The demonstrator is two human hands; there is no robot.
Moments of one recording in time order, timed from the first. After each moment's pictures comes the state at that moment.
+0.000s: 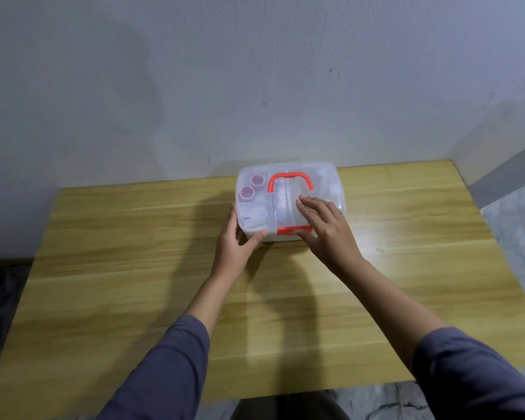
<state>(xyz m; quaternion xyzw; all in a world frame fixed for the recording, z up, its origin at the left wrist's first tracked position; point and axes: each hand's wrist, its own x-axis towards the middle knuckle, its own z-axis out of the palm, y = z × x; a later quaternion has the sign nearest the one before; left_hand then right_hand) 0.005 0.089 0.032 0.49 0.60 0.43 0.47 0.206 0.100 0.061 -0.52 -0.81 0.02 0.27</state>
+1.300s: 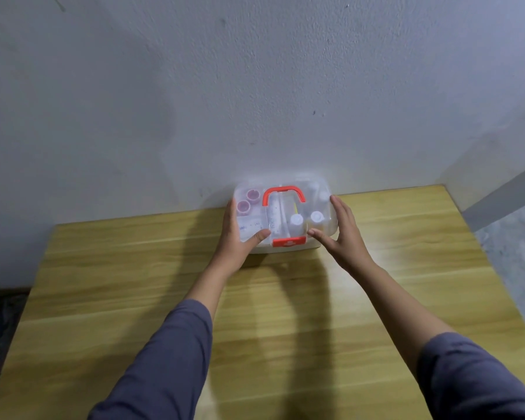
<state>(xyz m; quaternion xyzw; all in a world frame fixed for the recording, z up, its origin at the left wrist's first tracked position) 0.018 0.168 0.052 0.59 0.57 0.39 0.41 0.246 0.146 0.077 -0.63 -0.61 0.33 0.35</state>
